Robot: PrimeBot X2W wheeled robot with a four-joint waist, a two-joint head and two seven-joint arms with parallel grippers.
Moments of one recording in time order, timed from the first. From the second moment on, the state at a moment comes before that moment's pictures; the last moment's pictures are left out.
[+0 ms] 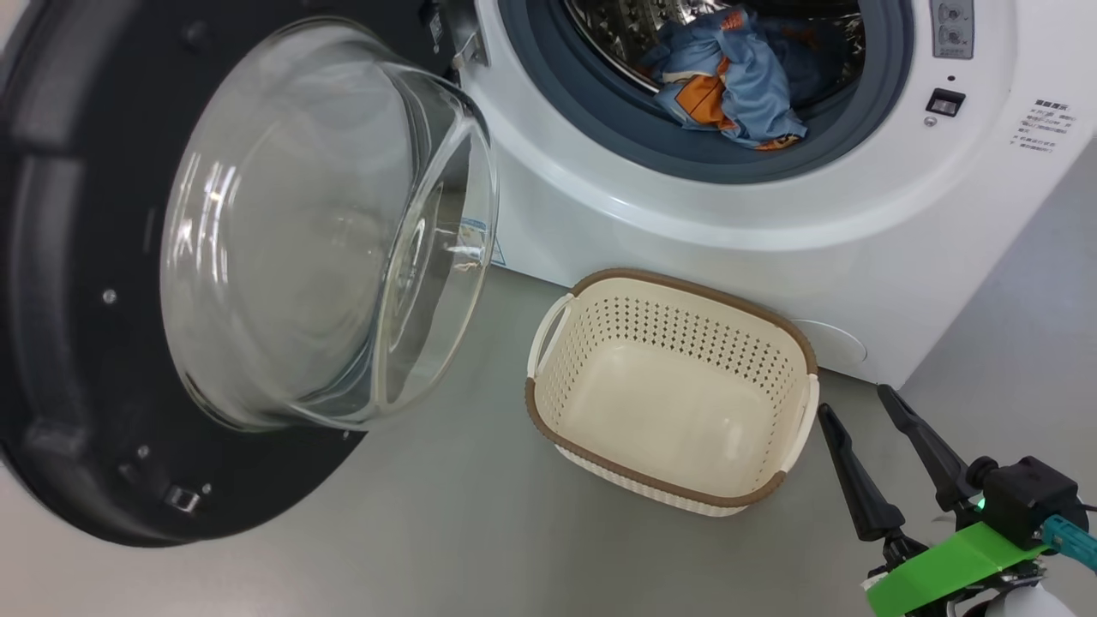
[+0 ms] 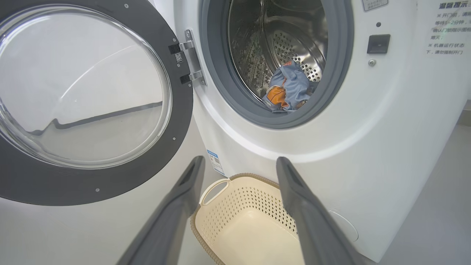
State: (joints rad) left arm -0.67 0.71 -0.04 0.54 -1.59 -0.13 1.03; right arm -0.06 -0.32 0.25 0.14 0.43 0.13 -0.25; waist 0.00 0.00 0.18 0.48
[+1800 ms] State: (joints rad) left arm -0.64 0.51 -0.18 0.23 -1.43 -0.13 0.90; right arm -0.02 -0.22 0.16 0.13 0.42 0.13 -0.25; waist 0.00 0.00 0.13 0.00
